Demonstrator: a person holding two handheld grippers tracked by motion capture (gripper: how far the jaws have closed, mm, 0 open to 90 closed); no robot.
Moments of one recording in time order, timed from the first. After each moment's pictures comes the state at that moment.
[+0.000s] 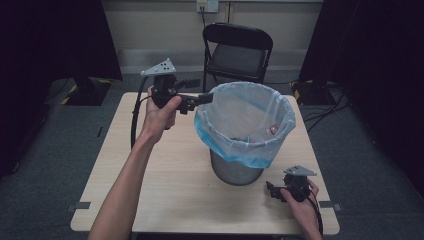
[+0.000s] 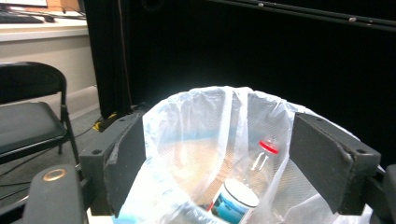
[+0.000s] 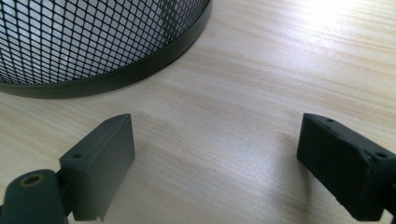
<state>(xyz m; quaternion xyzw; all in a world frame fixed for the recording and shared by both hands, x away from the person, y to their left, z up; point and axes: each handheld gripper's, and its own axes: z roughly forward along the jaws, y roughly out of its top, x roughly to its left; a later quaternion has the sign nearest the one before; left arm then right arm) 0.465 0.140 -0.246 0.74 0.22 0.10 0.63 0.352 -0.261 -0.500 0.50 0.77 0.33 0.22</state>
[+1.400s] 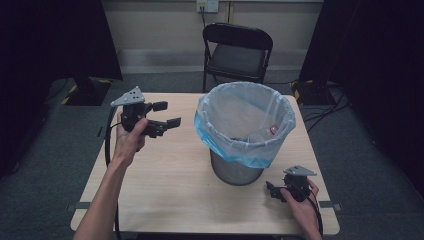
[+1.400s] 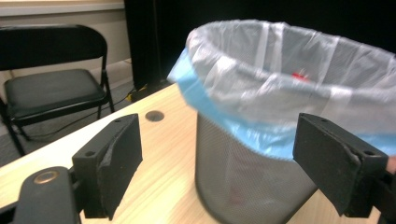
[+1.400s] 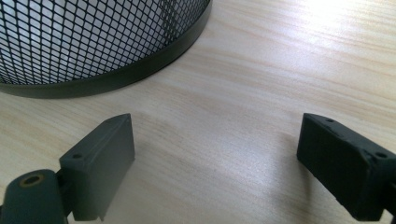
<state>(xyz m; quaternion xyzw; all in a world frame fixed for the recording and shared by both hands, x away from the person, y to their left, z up) 0.430 0.215 -0.302 0.76 0.27 0.14 0.58 0.352 -0.261 -0.500 0.50 0.77 0.33 0.22</state>
